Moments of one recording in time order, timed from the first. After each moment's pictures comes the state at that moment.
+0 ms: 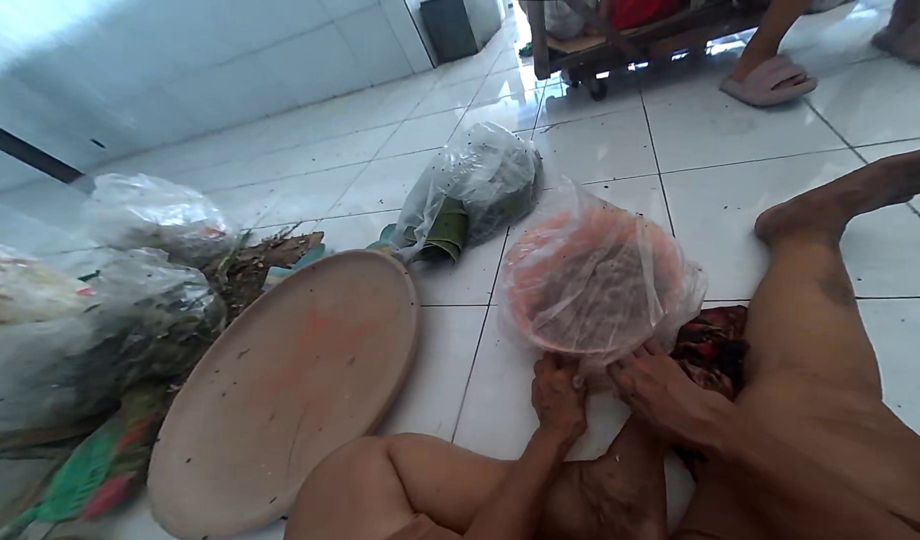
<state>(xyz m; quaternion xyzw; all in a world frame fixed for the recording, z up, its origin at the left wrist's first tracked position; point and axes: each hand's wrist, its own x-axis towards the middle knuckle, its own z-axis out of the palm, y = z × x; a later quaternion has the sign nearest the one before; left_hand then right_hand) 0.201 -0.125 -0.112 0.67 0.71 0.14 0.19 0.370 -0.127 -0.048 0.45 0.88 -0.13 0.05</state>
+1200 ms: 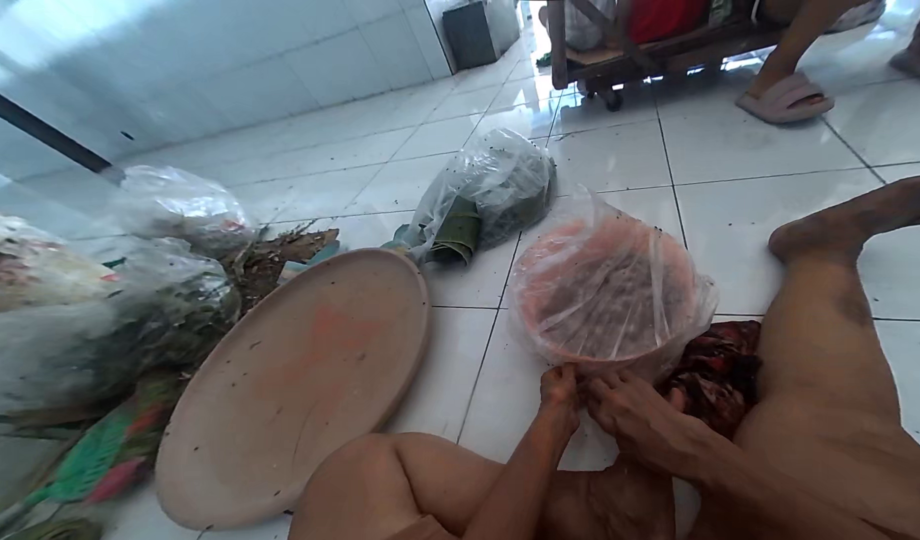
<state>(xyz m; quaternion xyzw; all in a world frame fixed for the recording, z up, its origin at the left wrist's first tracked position) 0.207 -0.105 -0.086 0.24 0.68 0.40 0.56 0.346 -0.134 -0.065 0.31 0.94 -0.10 -0.06</state>
